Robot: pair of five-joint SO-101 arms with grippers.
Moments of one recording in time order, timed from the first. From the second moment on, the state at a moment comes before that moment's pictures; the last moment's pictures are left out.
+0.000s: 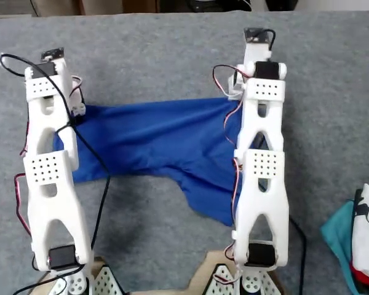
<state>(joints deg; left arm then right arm) -16.4 63.0 -65.7 93.8 -2.2 0.2 77.1 -92.7 94.2 -5.3</state>
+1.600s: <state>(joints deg) -18.5 69.2 -75.4 96.7 1.5 -19.1 29.7 -10.9 92.9 -10.9</state>
